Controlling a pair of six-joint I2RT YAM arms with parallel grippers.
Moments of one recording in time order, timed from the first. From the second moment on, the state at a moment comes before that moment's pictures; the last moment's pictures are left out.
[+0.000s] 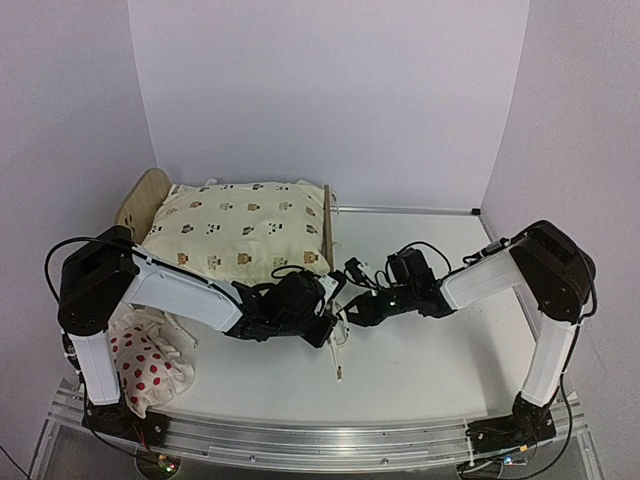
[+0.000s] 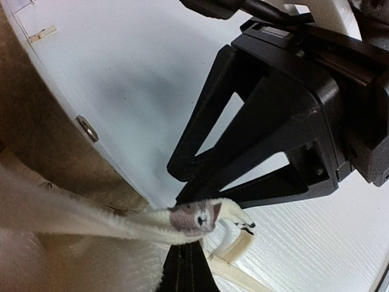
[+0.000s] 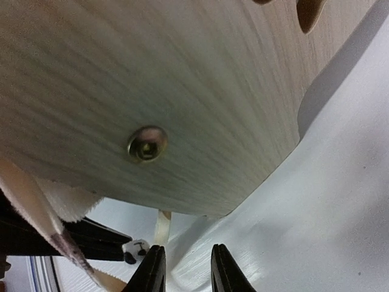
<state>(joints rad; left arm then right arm) -1.12 1.89 1.09 0.09 -0.17 -0.30 0.67 1.90 0.88 0.32 -0.56 0.21</state>
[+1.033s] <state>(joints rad) -1.11 1.89 1.11 0.06 -0.20 -0.26 0.68 1.81 0.80 0.33 -0.74 0.23</state>
